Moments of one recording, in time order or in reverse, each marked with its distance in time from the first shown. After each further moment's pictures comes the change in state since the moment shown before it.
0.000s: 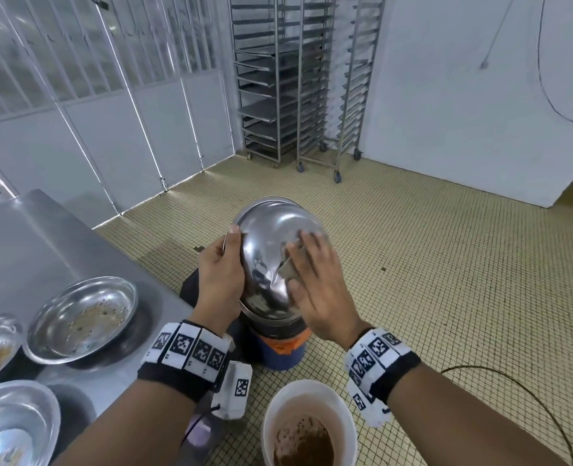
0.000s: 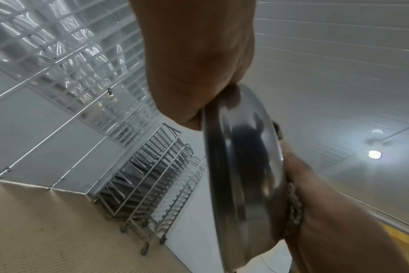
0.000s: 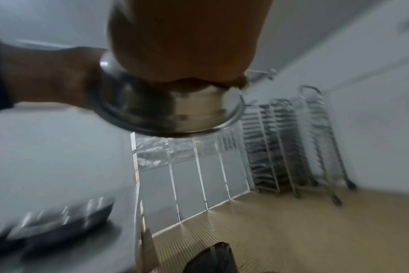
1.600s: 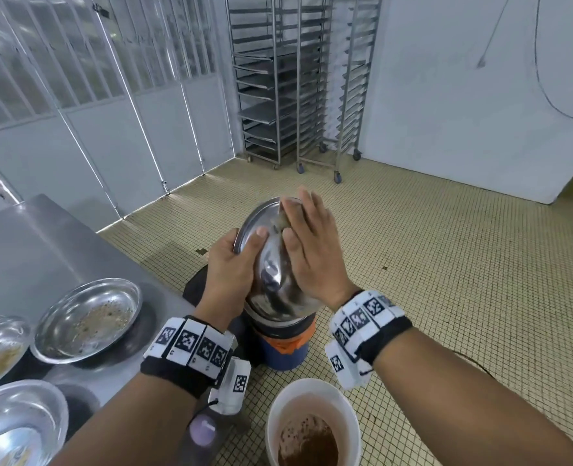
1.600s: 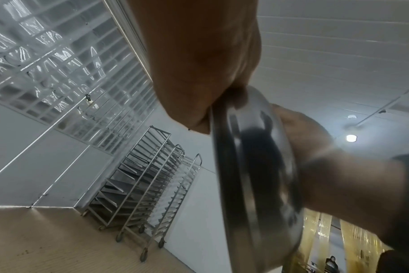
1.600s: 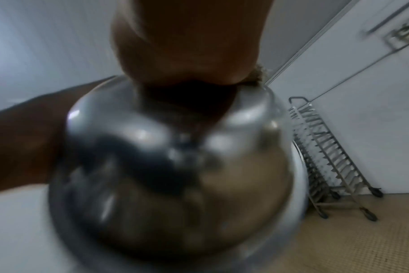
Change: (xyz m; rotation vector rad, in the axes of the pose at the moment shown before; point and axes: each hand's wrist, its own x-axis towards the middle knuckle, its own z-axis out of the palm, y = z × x) left_hand -0.011 0.010 0.000 0.051 -0.182 0.131; right_hand 0.055 -0.022 -0.022 0.030 0.122 0.089
